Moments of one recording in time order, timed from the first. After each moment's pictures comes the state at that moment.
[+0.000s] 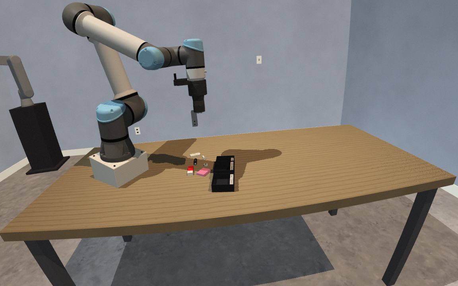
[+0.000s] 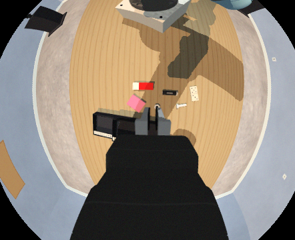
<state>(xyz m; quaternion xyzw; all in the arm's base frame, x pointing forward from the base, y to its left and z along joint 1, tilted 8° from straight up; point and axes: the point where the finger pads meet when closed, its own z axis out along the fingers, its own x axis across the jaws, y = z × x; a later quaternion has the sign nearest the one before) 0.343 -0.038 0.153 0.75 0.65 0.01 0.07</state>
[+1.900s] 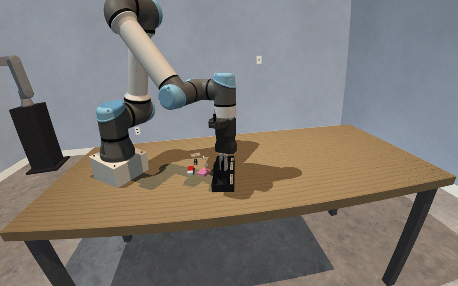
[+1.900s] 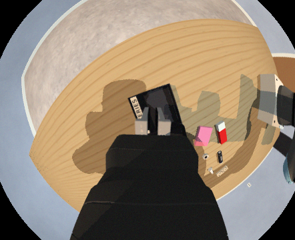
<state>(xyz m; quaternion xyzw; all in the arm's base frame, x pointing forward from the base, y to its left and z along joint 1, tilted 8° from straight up) 0.427 -0.240 0.052 0.32 0.95 -0.04 0.04</state>
